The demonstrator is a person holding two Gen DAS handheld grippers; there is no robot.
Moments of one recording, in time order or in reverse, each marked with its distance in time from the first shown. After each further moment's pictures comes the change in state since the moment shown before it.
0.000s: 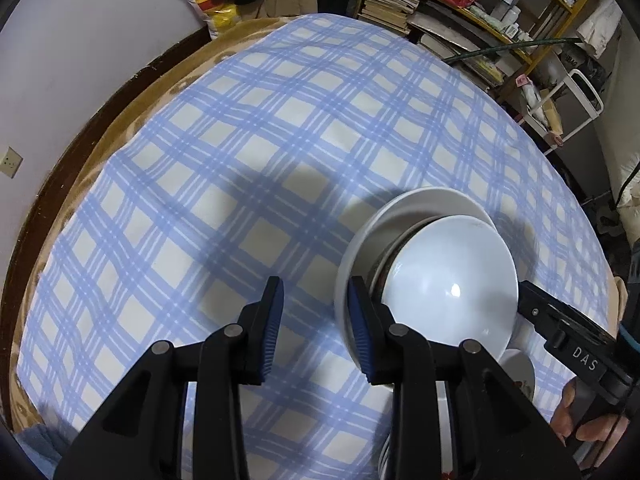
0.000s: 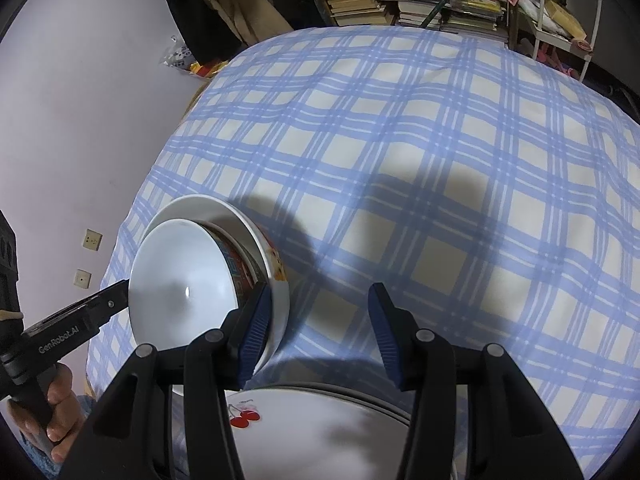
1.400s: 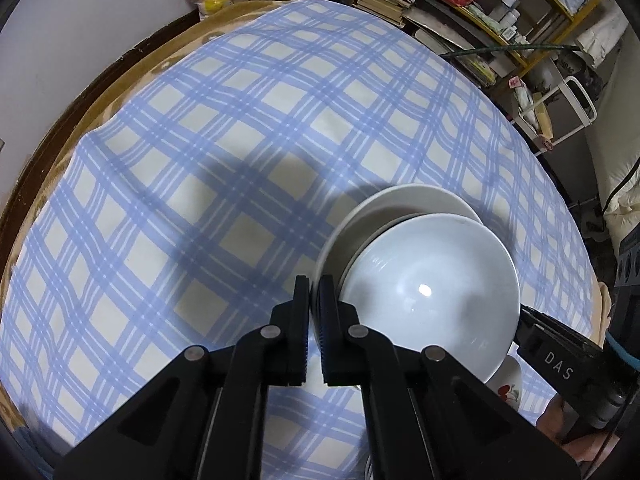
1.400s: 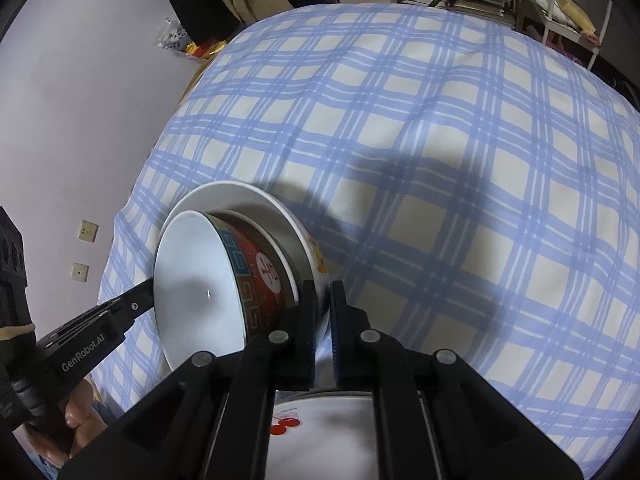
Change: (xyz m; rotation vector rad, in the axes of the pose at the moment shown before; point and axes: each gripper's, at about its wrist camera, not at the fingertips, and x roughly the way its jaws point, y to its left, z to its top) left arm 0.018 0.002 0.003 -0.031 0.040 -0.083; right arm 0.022 0.032 0.007 0.012 0.079 -0.017
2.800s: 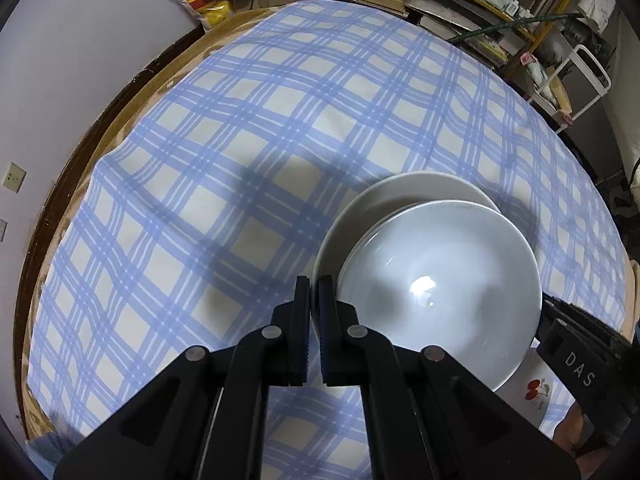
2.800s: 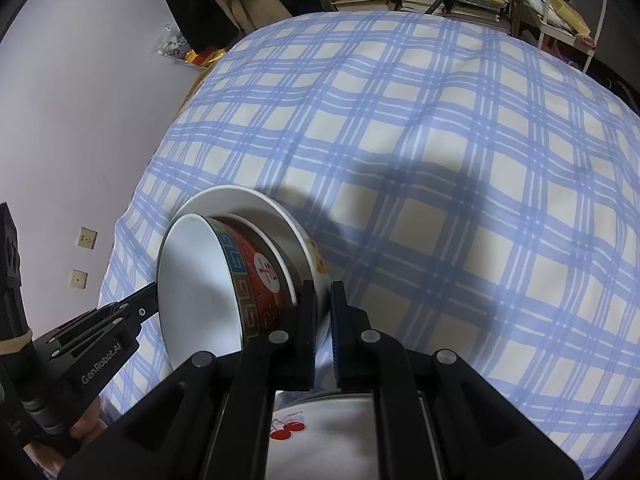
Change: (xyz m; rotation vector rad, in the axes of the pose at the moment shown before) left arm 0.000 -0.016 -0.003 0.080 -0.004 0.132; right arm -0.004 0.000 -0.002 0.018 -0.033 -0.006
